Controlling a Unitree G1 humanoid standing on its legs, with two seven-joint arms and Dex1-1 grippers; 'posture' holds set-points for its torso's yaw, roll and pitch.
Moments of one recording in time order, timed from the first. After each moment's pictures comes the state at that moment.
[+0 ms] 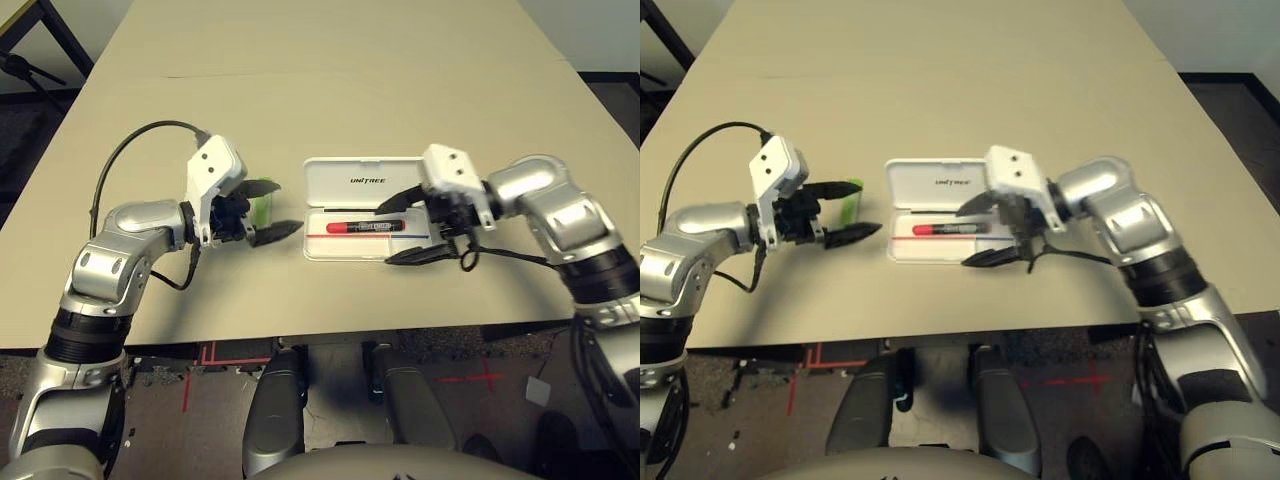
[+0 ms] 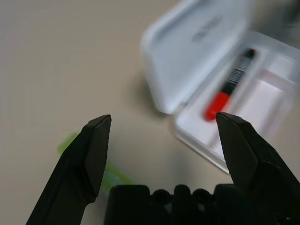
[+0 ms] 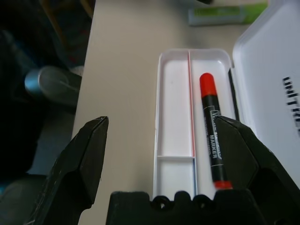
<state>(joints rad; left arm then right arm) -0.47 0.64 0.03 -0.19 -0.38 0.76 -0.72 -0.70 -0.74 0.20 0.04 0.34 0.43 1.50</state>
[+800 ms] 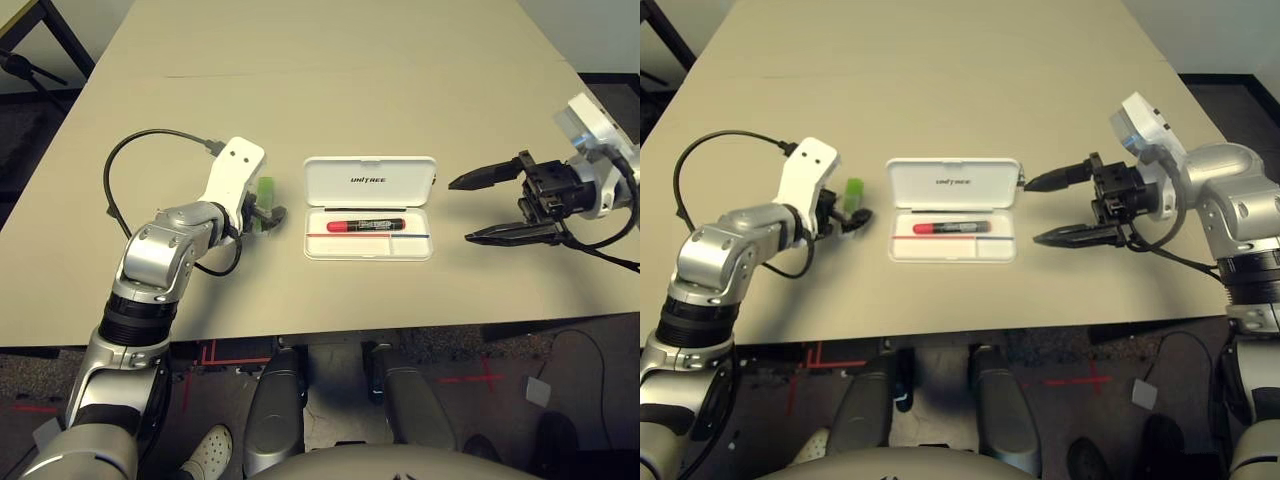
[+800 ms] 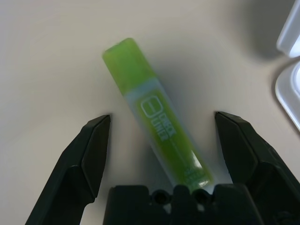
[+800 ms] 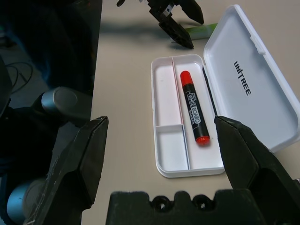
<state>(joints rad) -0.56 0.53 -0.09 -0.22 -0.25 1.24 -0.33 -0.67 -0.94 0.10 0.24 0.58 0.29 1.61</state>
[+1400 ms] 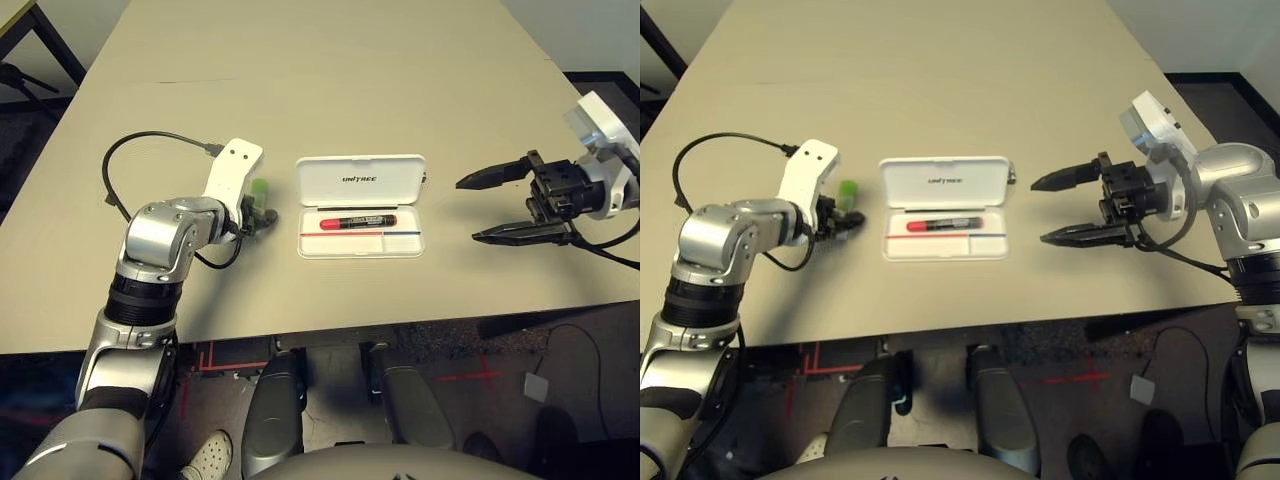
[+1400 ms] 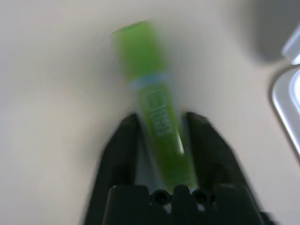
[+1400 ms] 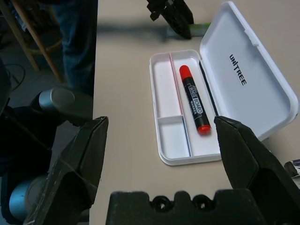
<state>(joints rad) -0.63 0.52 -0.05 -0.14 -0.27 1.38 -0.34 -0.67 -0.96 0.11 0.26 0.59 0.28 1.61</state>
